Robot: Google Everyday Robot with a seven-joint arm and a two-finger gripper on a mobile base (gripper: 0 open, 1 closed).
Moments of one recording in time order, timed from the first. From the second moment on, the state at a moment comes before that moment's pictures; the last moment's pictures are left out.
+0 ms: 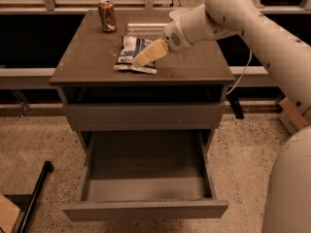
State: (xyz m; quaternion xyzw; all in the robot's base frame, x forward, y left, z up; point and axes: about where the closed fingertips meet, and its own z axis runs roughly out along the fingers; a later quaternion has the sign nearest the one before) arm 0.714 0.004 0.896 -0.45 0.77 0.27 0.37
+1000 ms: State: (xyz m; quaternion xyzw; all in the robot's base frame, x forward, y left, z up) arm 0.804 0.049 0.848 -0.37 0.76 0.31 0.43
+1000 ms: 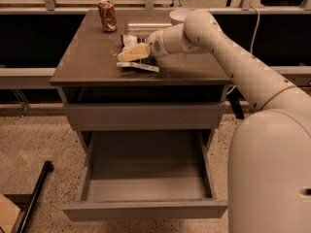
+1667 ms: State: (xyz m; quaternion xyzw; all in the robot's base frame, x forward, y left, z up) arm 0.814 0.059 0.832 -0.36 0.77 0.31 0.42
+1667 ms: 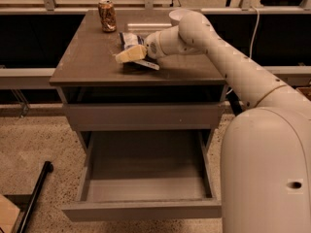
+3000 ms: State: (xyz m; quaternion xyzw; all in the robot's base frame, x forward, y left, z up) arm 0.814 0.059 0.841 -0.36 0.77 0.31 0.42
